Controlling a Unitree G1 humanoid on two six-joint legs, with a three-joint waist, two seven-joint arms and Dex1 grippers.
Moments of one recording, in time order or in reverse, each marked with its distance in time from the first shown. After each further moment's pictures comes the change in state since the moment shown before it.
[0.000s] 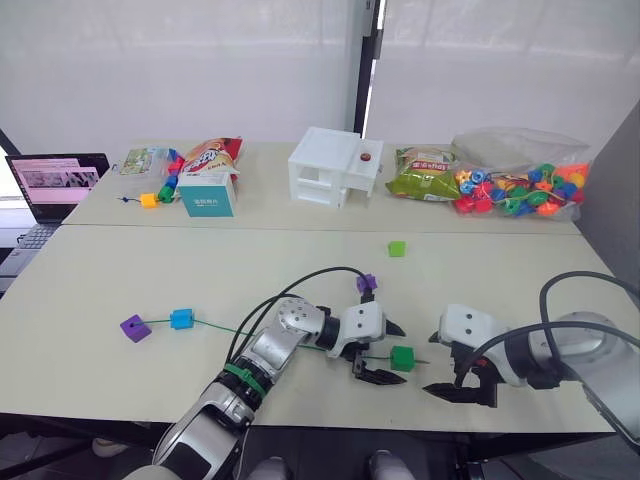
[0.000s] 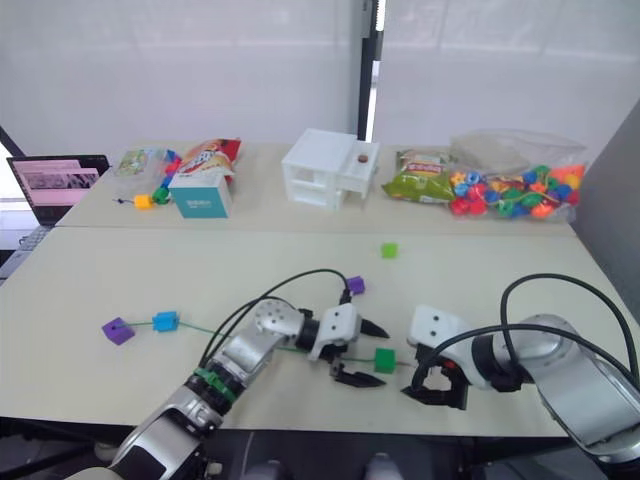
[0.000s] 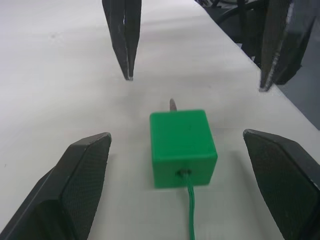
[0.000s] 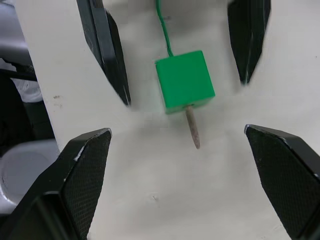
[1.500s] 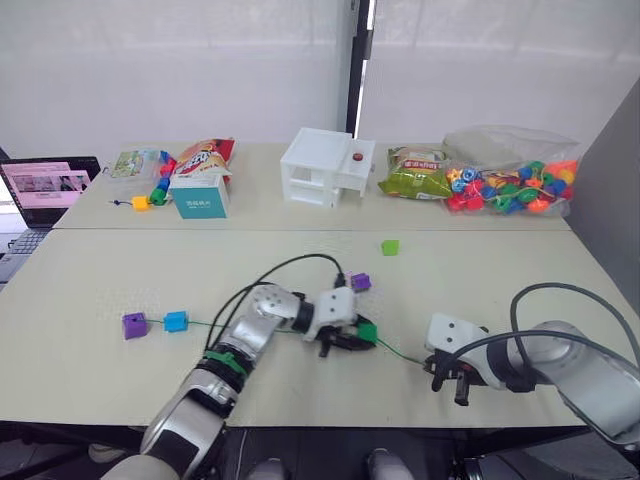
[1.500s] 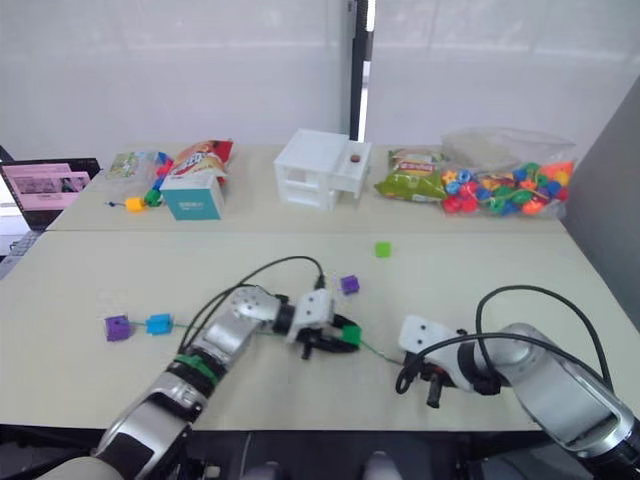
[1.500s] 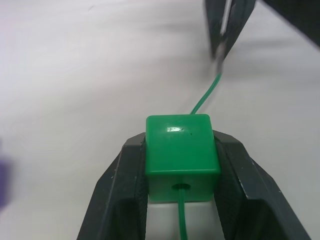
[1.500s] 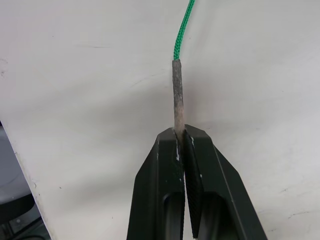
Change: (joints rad) left arm -0.045 0.227 0.151 0.096 -0.024 -0.080 -0.055; right arm -0.076 -0.026 0.197 0.131 -0.067 -0.069 -0.091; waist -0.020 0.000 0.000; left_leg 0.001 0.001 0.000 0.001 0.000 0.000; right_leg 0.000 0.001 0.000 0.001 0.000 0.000
